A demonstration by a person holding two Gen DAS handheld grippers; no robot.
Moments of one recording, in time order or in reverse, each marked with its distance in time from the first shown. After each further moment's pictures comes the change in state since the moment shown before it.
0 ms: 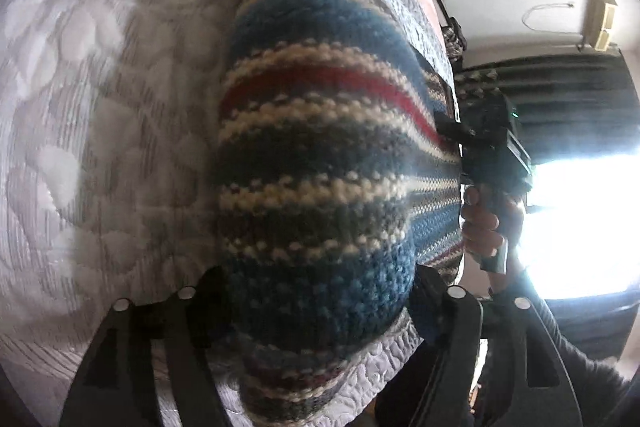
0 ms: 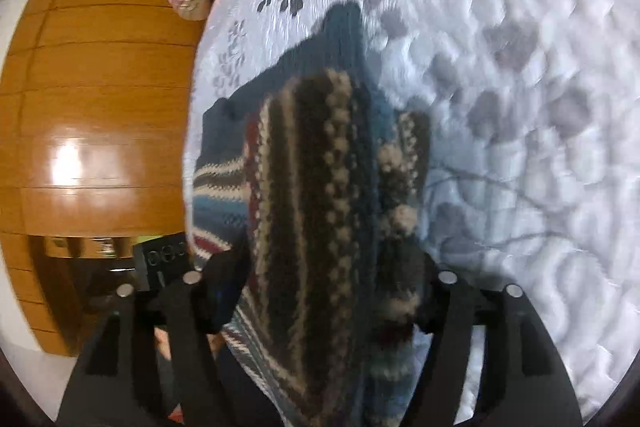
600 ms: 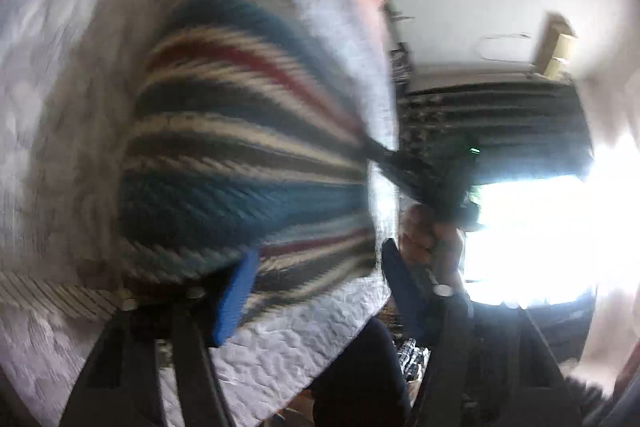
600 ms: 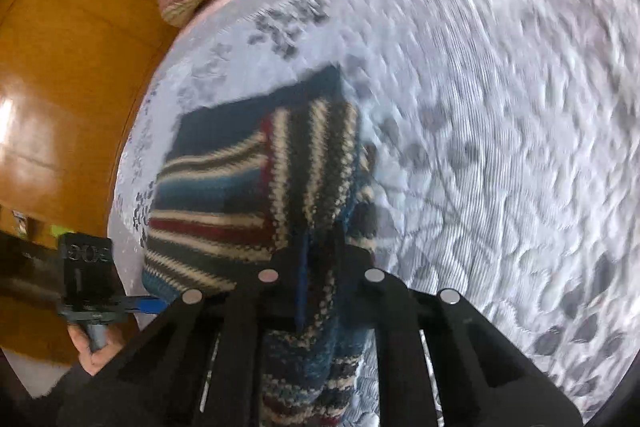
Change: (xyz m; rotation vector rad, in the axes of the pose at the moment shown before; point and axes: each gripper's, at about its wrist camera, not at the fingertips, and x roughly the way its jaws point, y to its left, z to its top) left arm -0.003 -0.020 -0.037 -0.058 -0.057 -0.226; right arm -0.031 0.023 -0.043 -0.170 -0.161 -0.287
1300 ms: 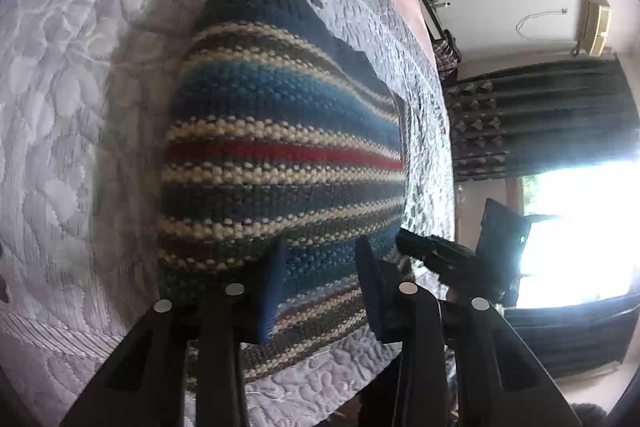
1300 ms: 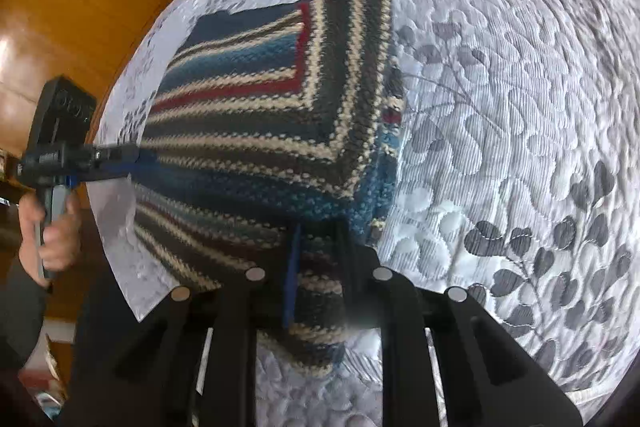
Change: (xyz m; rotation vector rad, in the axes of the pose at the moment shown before) left arm -0.010 -0.038 0.025 0.097 0.004 0.234; right arm -0.015 0.023 -0.078 -0.146 0.063 -0.090
